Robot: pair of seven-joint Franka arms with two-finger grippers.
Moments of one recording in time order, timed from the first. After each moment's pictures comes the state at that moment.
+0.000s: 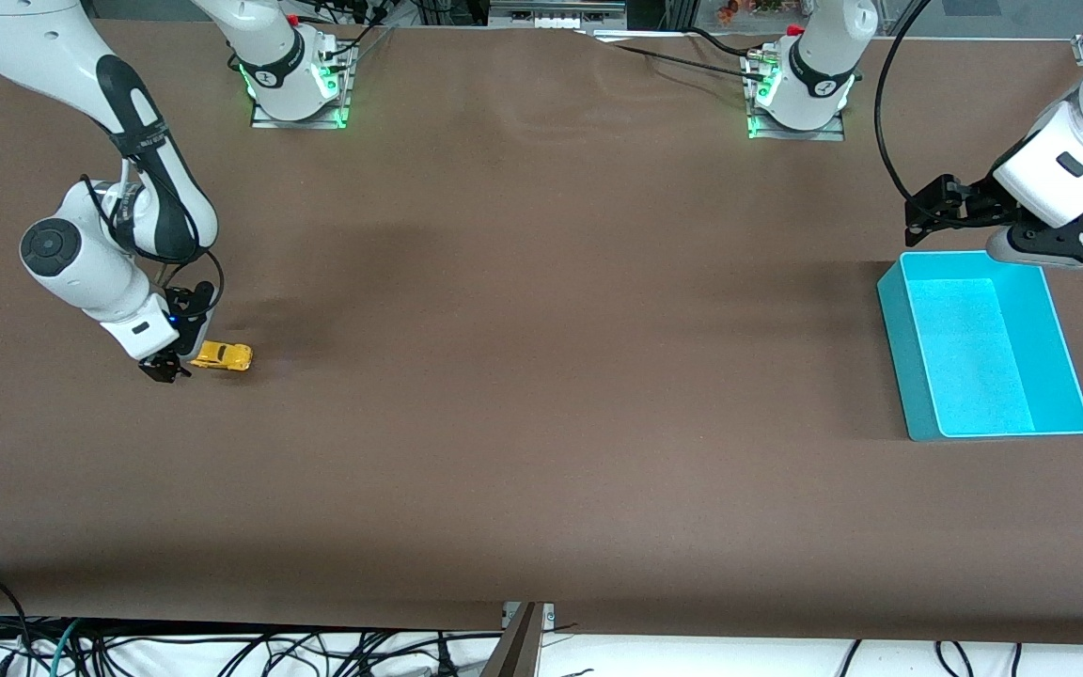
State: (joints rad) left arm -0.01 0.05 -0.11 -1.54 0.01 1.55 -0.03; right arm -0.04 0.40 -0.07 -2.19 -0.07 2.67 -1.52
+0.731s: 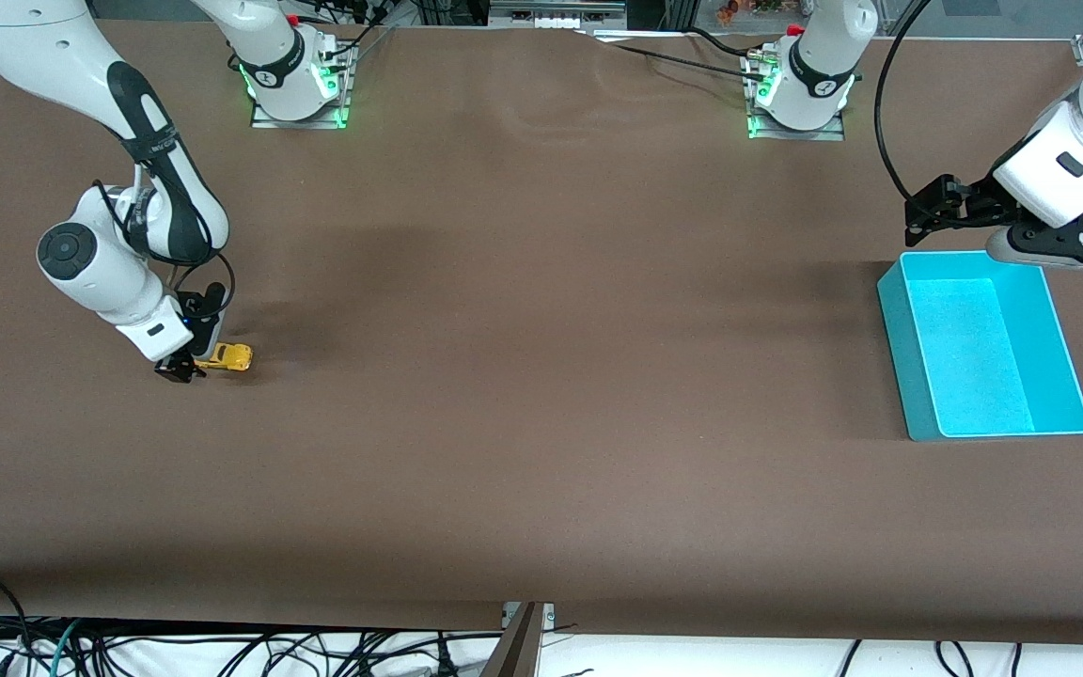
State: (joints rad) left arm -0.01 0.05 -0.11 -1.54 0.01 1.55 -0.03; right arm -0.04 0.42 -0.06 -2.19 -0.07 2.70 -1.54
